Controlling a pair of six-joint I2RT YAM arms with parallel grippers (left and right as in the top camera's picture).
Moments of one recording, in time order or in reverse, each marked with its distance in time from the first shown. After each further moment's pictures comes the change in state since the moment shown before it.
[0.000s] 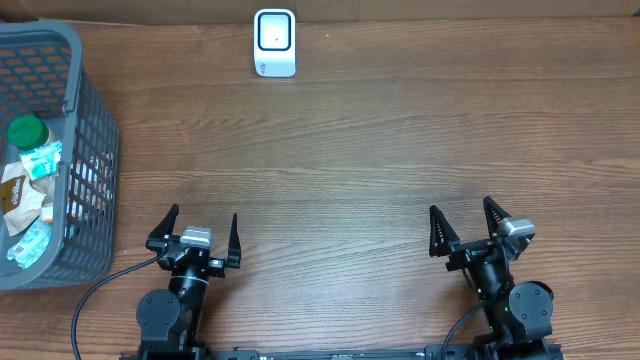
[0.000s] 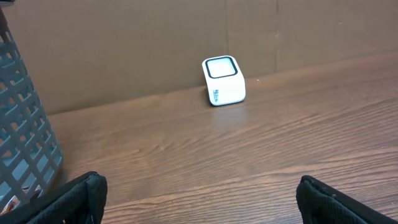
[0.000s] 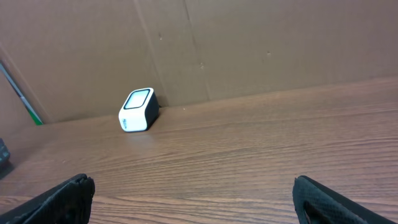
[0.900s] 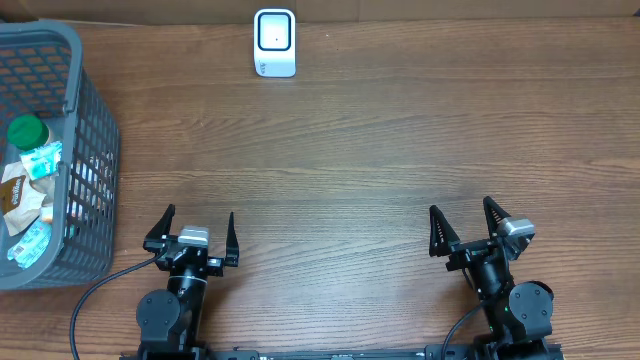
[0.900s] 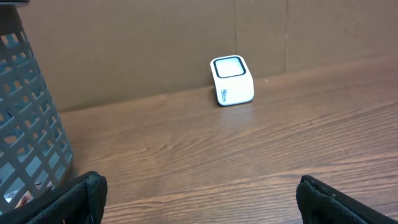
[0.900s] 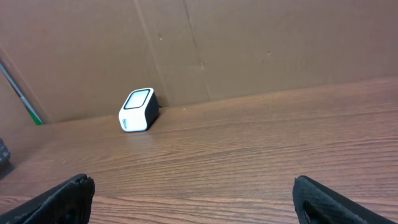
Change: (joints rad) left arm 0.000 0.000 0.000 0.007 -0.034 0.002; right arm 0.000 0.000 0.000 0.000 0.000 0.000
